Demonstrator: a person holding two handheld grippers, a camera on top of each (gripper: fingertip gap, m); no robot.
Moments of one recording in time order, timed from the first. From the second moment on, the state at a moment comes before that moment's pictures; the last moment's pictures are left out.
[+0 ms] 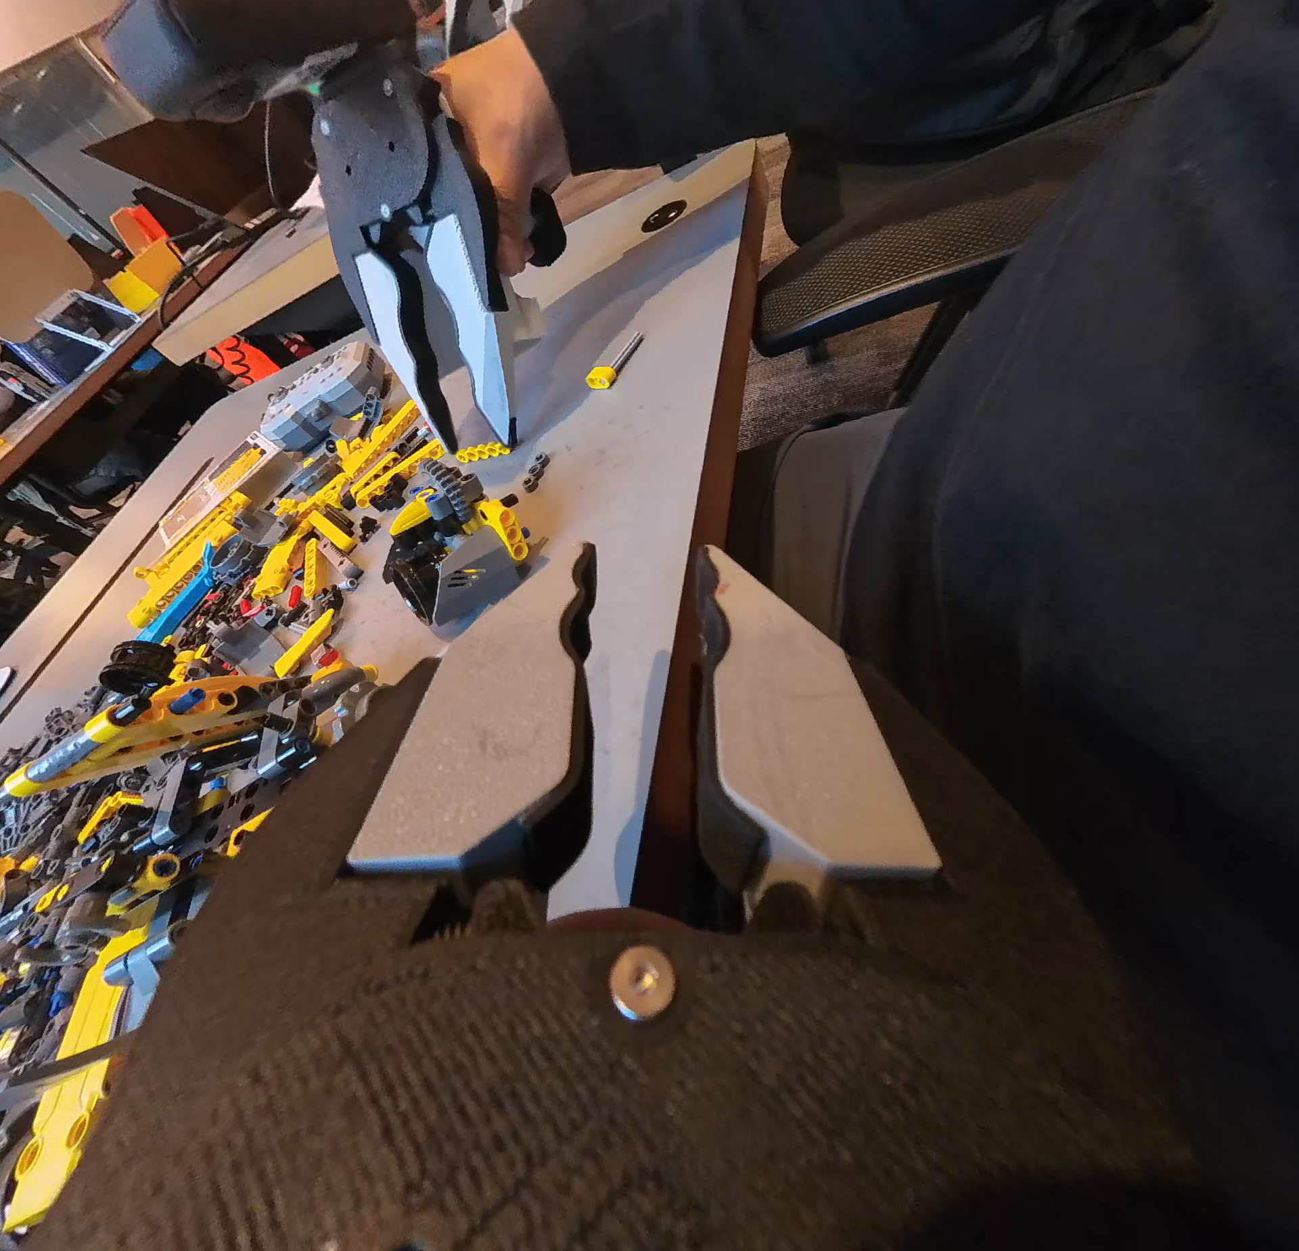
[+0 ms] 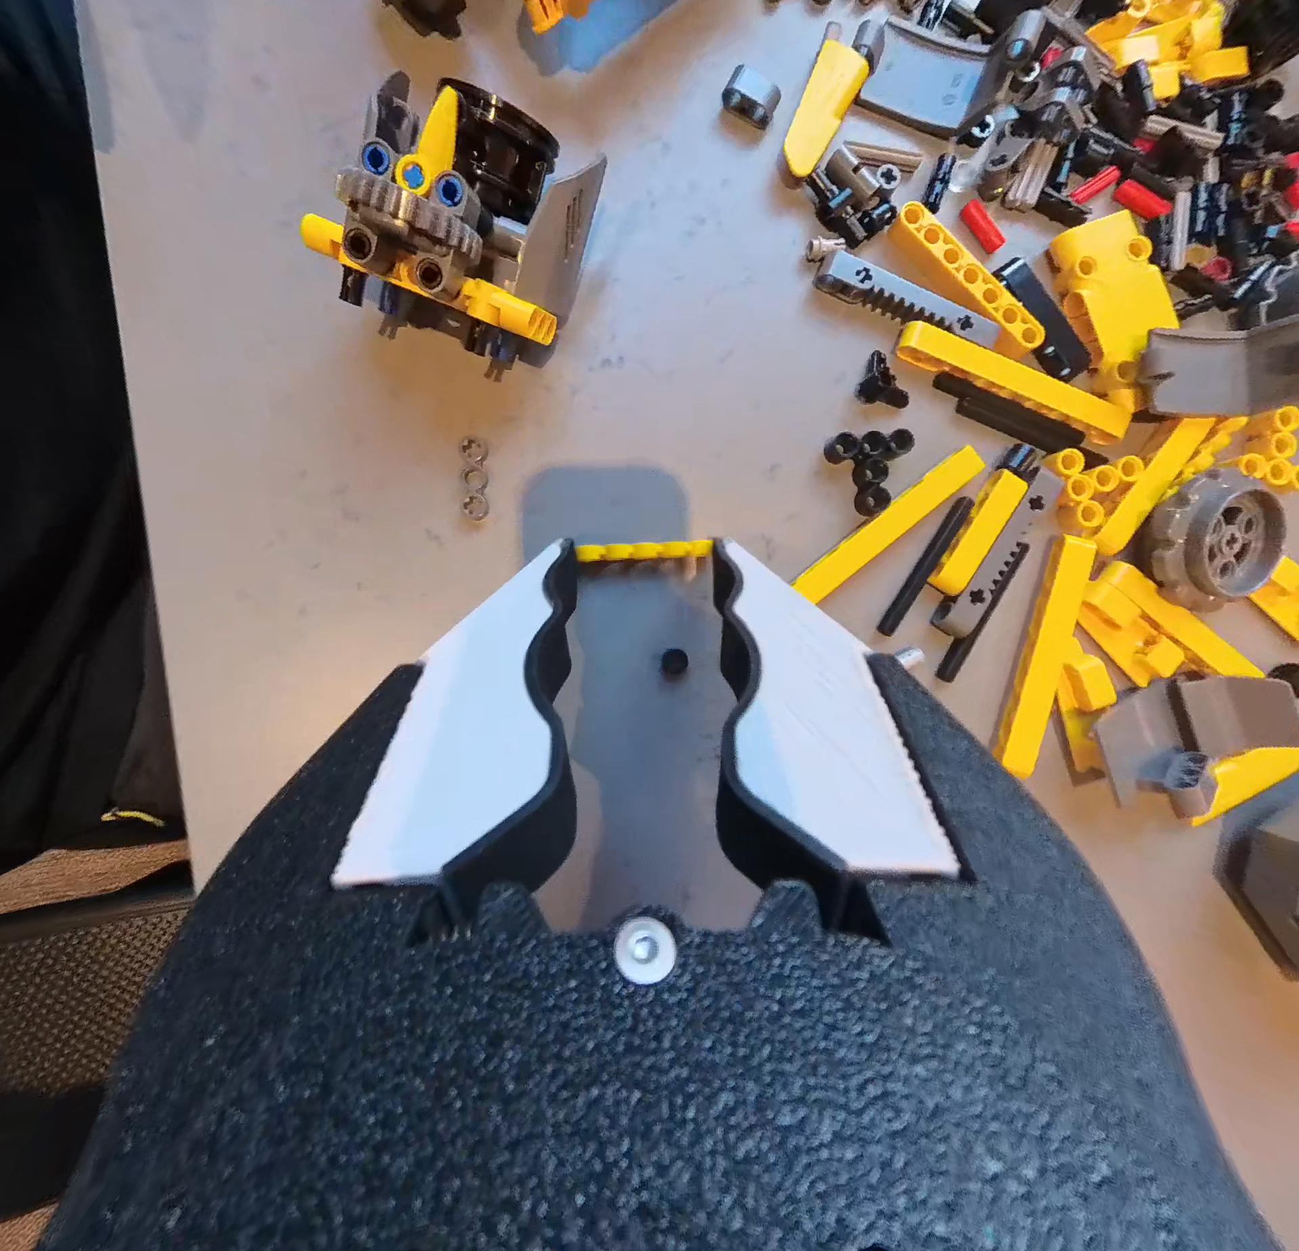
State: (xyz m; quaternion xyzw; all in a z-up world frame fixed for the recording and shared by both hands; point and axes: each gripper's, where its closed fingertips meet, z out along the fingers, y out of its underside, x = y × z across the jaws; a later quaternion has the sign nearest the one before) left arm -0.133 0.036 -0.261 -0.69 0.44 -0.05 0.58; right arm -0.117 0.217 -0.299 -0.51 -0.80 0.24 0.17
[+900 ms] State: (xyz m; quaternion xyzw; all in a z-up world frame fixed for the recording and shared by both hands) left arm -0.130 0.035 -0.266 -0.69 0.44 -0.05 0.57; right arm -0.092 0.164 -0.287 -0.54 -0.79 0.23 0.20
